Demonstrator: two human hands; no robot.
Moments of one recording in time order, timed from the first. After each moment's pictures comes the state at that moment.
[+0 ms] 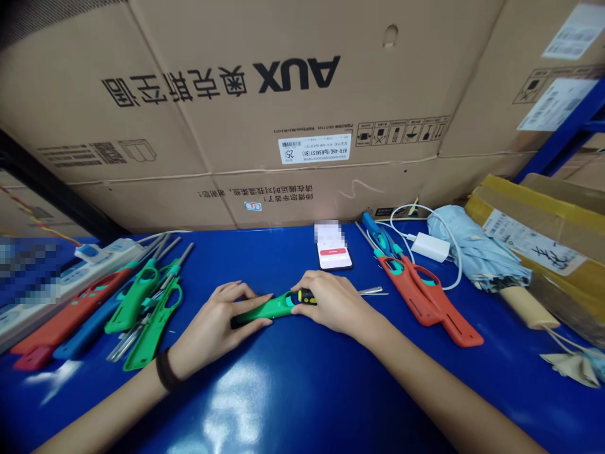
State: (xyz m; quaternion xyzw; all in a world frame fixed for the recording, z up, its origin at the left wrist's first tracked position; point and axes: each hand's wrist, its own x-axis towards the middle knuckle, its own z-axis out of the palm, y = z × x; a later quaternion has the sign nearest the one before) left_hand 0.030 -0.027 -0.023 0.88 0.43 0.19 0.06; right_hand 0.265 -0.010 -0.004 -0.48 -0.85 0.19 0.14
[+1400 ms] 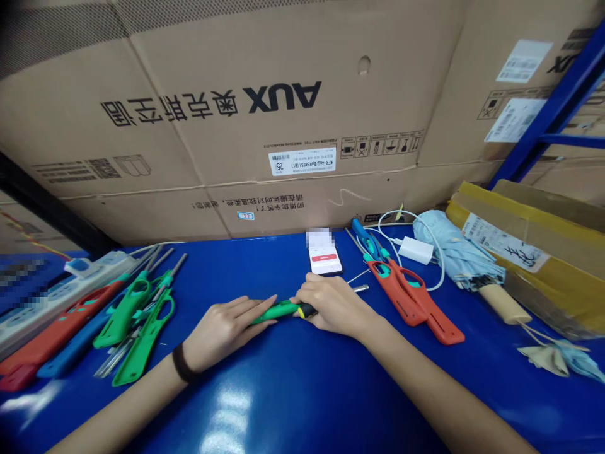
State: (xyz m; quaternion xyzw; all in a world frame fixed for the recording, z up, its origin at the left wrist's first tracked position) left_hand 0.041 -0.015 -0.034 0.93 0.27 0.21 -0.16; right_hand 0.284 -0.007 -0.014 -0.35 -0.92 0.04 0.19
